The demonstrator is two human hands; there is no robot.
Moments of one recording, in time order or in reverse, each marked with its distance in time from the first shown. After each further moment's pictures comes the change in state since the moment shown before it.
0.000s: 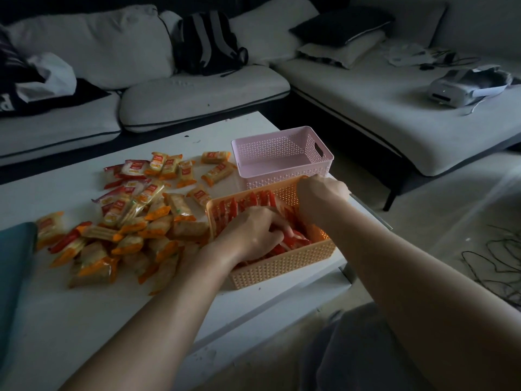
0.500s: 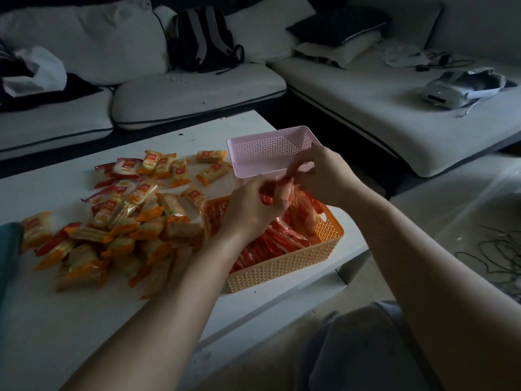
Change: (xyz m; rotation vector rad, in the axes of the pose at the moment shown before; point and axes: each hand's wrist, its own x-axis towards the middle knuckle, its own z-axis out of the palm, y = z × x) left_hand 0.030 -0.006 0.000 -0.276 0.455 0.002; right_hand 0.002 0.035 -0.011 0.771 0.387 -0.357
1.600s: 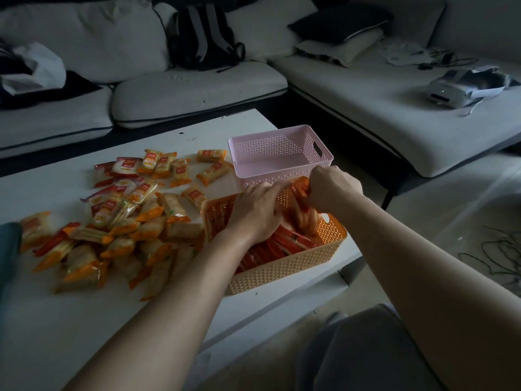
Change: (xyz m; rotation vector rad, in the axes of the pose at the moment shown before) left_hand 0.015 -0.023 0.018 0.487 -0.198 0.089; right_hand 0.017 0.034 0.032 -0.584 -0.079 0.270
